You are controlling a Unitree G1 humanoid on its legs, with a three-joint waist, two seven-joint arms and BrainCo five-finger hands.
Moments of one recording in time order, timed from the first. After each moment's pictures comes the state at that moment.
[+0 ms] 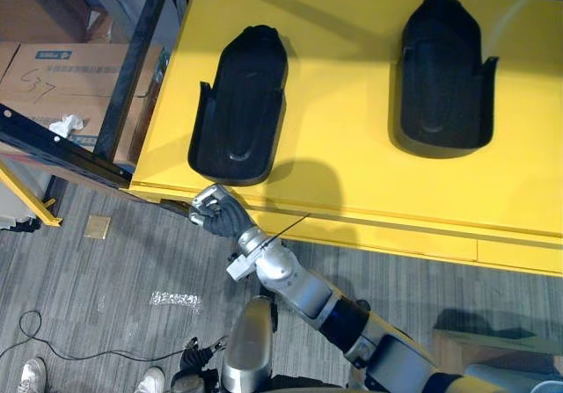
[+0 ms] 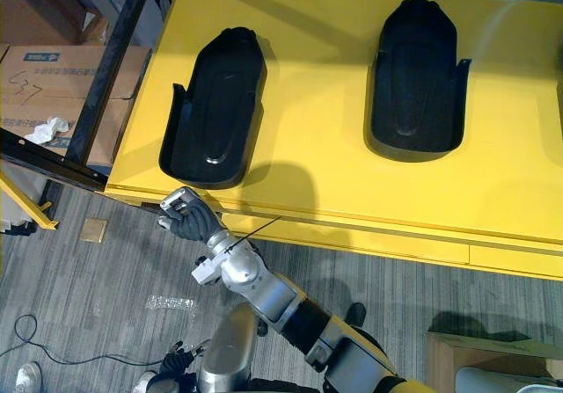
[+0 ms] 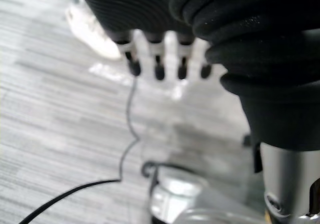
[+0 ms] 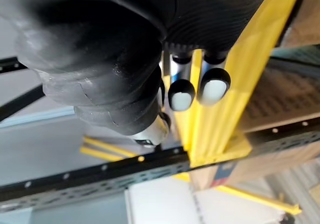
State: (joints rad) left arm 0.12 0.14 -0.18 0.88 -0.39 -0.01 0.30; right arm -0.54 0.13 0.76 0.32 0.03 -0.07 -0.22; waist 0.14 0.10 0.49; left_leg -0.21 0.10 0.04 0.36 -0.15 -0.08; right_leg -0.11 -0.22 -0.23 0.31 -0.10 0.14
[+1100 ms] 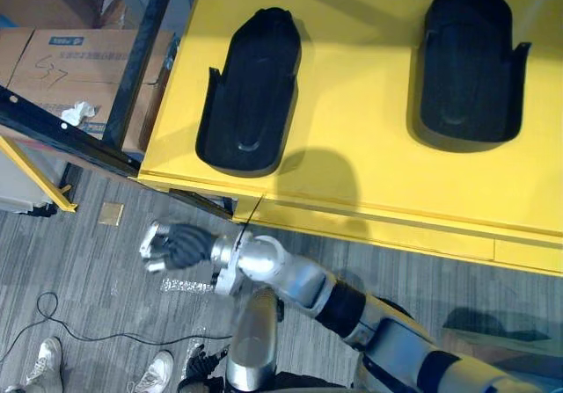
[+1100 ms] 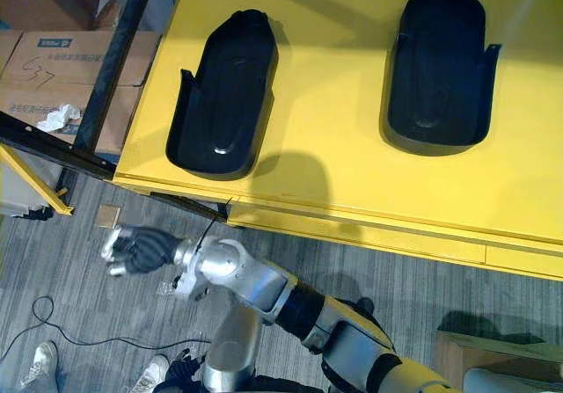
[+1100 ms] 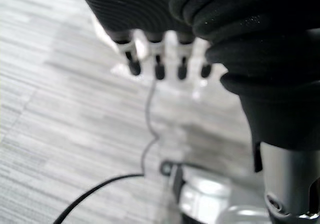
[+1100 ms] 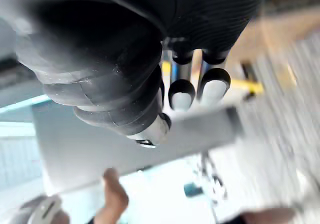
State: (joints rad) left arm 0.15 0.12 -0.16 0.88 -0.37 -0.01 0.27; right arm -0.69 0.12 0.87 0.17 0.27 0.26 0.28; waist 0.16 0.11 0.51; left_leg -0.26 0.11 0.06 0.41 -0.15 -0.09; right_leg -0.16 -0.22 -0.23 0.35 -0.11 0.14
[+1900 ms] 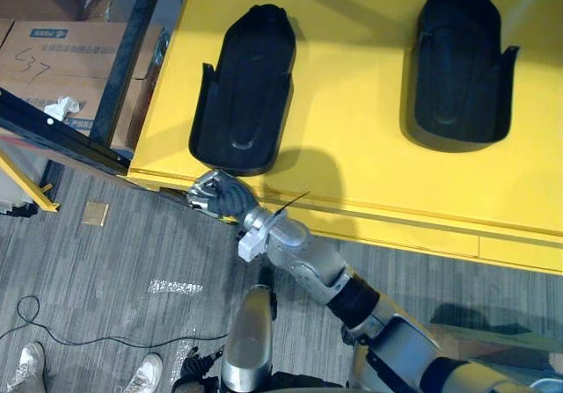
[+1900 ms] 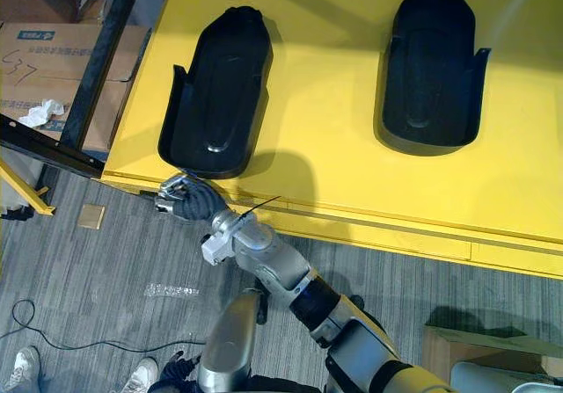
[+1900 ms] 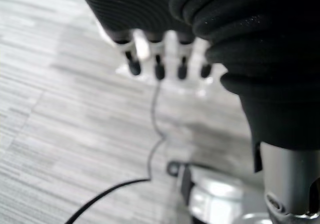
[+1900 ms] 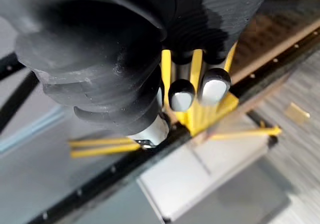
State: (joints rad) left arm 0.14 0.13 -0.16 0.88 -0.38 0.02 0.31; right arm -0.63 0.10 0.63 0.21 0.46 0.13 0.02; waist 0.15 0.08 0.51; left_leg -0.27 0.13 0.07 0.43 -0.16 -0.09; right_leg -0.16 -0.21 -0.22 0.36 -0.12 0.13
